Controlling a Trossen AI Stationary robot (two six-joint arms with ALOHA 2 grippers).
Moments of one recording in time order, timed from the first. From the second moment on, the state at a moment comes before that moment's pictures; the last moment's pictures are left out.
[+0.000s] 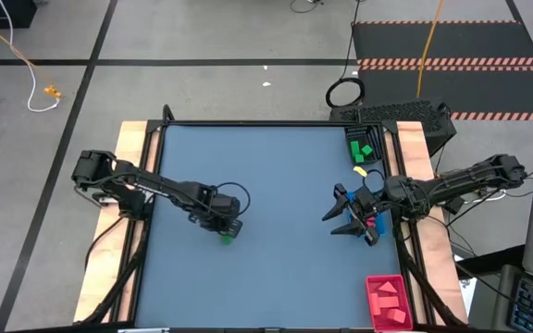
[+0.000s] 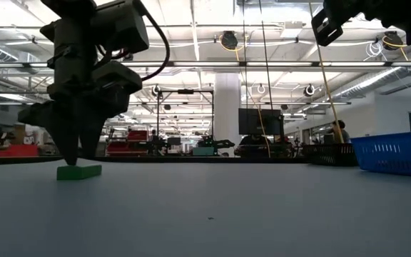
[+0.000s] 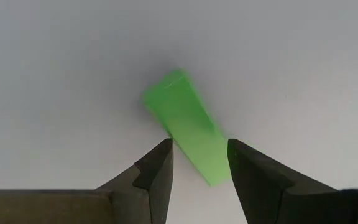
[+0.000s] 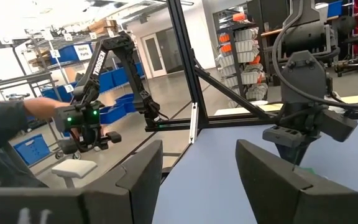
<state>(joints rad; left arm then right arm) -0.11 1.57 0.84 -0.56 0.21 -1.28 0.18 0.81 0.30 0.57 -0.27 0.29</state>
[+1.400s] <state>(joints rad) -0.10 1.69 0.98 -0.51 0.10 -0.94 0.18 0.81 0.30 0.49 -0.27 0.17</state>
